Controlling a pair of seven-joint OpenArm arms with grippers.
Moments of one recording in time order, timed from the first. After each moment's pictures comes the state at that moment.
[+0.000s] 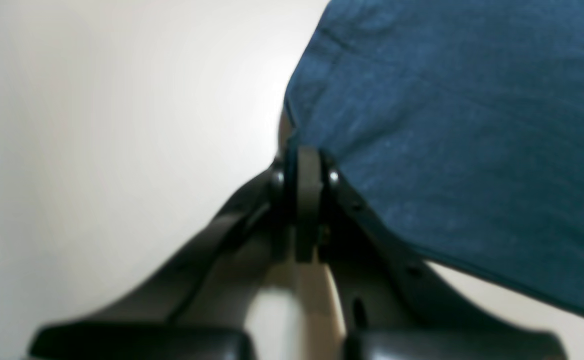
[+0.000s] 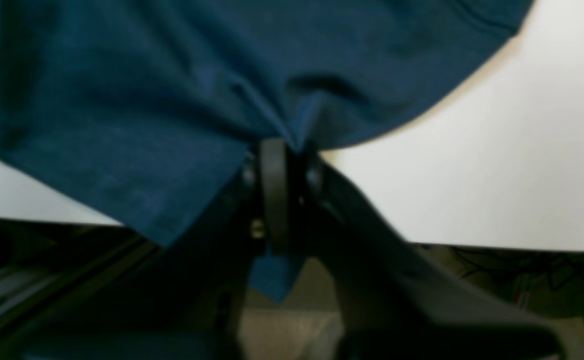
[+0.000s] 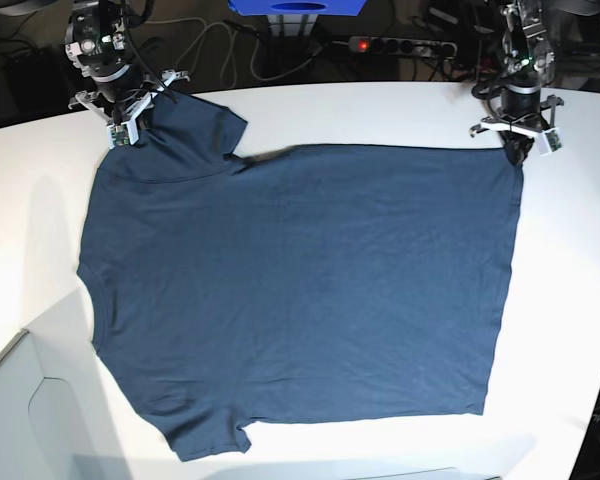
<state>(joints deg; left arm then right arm) 31.7 -14.4 -21.5 86.4 -25.7 -4.4 5.0 -38.0 12.6 5.1 107.4 8.3 7.4 -35.8</state>
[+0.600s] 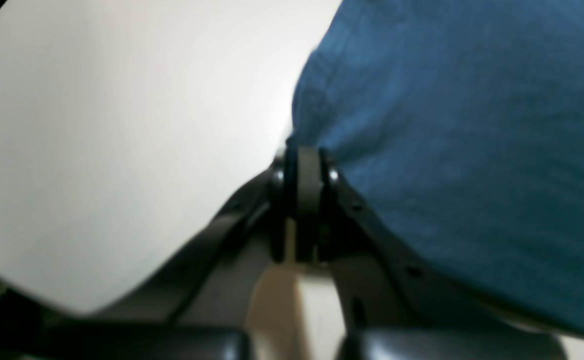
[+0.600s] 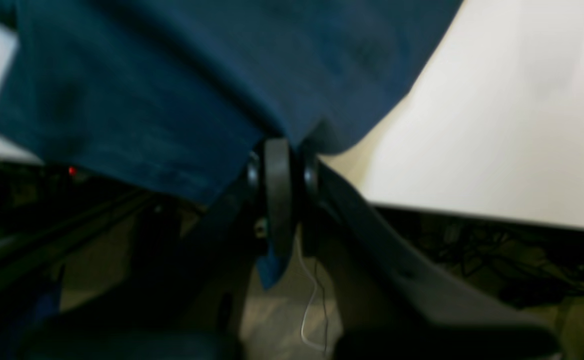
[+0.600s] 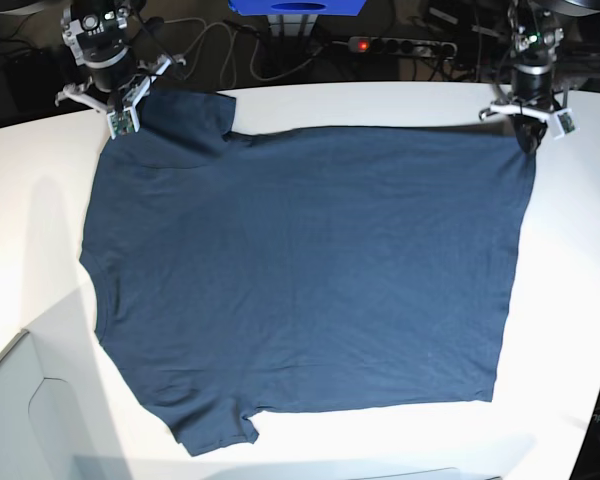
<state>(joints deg) 40.4 -12.3 -25.5 98.0 -25.6 -4.2 6.1 -44.3 12.2 5.1 120.6 -1.6 7.6 -40.6</state>
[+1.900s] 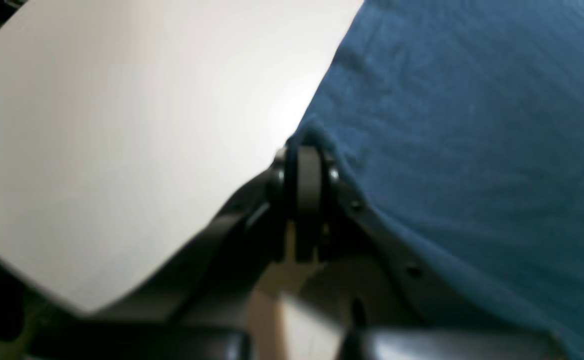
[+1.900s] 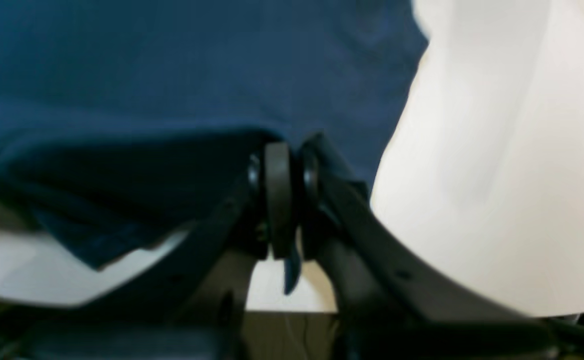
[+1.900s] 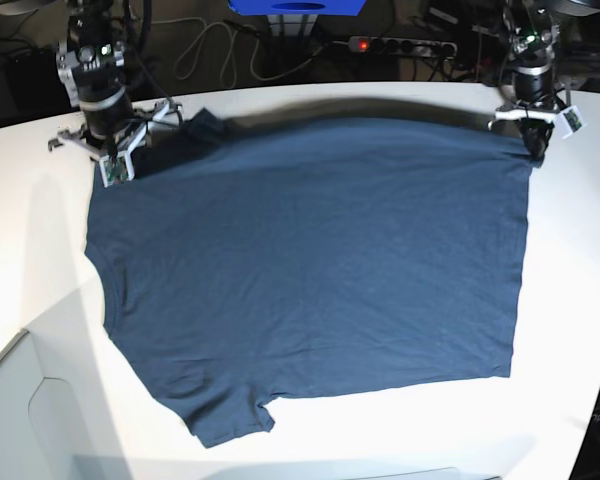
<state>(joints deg) 35.4 -7.5 -29.7 98.8 -25.5 -3.7 6.6 -31.2 12.1 4.8 120.9 -1.6 7.6 -44.2</state>
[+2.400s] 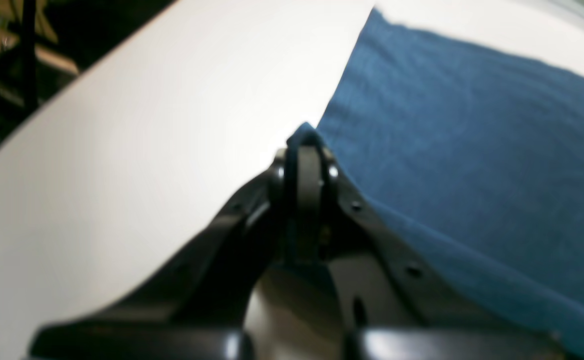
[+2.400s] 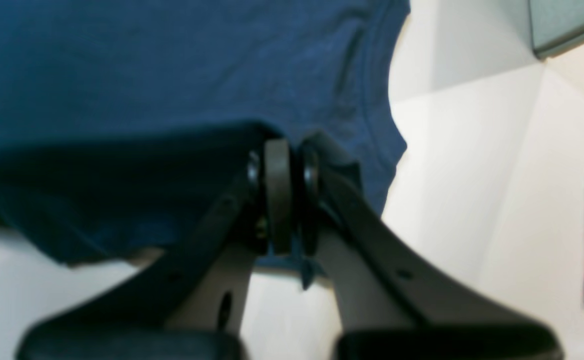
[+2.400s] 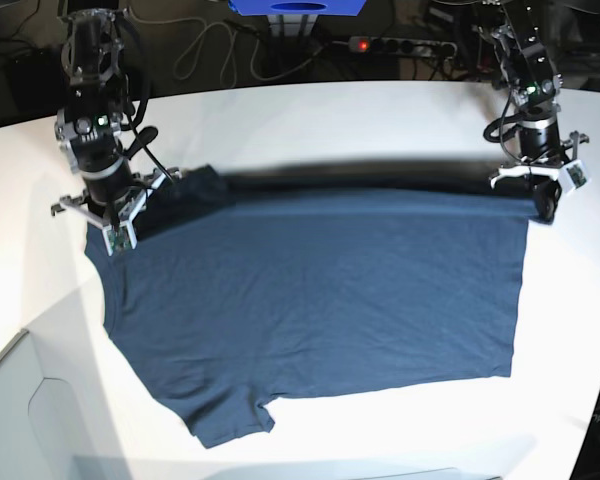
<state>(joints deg) 22.3 -7.2 -29.7 97.9 -15.6 -4.0 6.4 -14.0 12.0 4.7 109.6 -1.7 13.0 -44.9</state>
